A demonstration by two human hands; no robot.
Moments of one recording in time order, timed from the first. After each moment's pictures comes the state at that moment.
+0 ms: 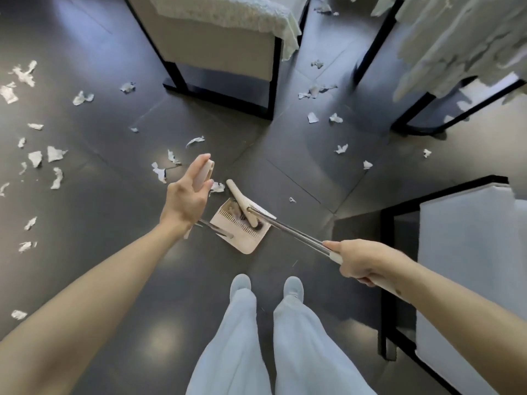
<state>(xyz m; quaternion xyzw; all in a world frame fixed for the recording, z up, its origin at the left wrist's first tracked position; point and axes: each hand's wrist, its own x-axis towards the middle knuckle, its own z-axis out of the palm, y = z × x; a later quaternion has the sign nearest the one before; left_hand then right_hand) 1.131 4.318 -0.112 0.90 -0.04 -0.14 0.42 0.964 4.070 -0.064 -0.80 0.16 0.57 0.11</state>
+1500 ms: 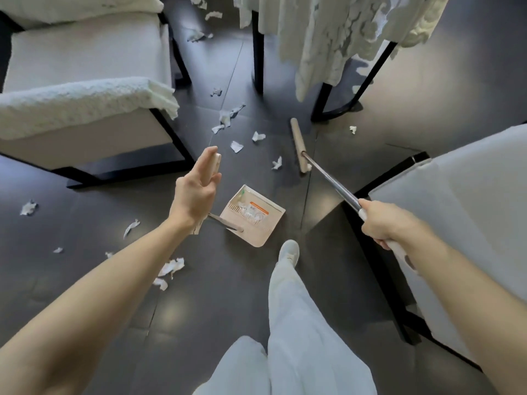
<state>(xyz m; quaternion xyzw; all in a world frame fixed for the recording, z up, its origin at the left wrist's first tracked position) 1.240 4.057 -0.125 0.80 -0.26 -0.29 0.46 0.962 3.882 -0.077 -0.72 0.54 0.34 0.27</state>
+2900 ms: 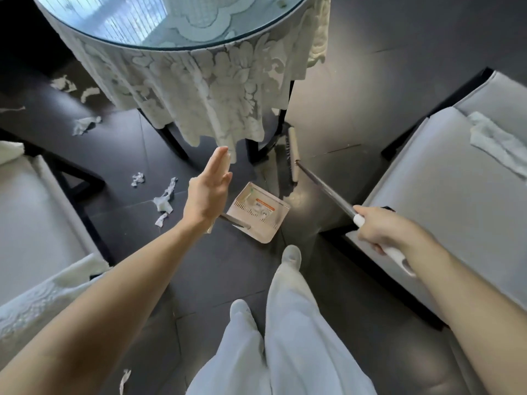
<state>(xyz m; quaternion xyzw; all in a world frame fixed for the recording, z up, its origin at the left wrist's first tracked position) 1.340 3.635 -0.102 0.75 -0.44 -0.38 0.32 1.039 3.622 -0.084 -0.55 0.69 0.28 0.38</state>
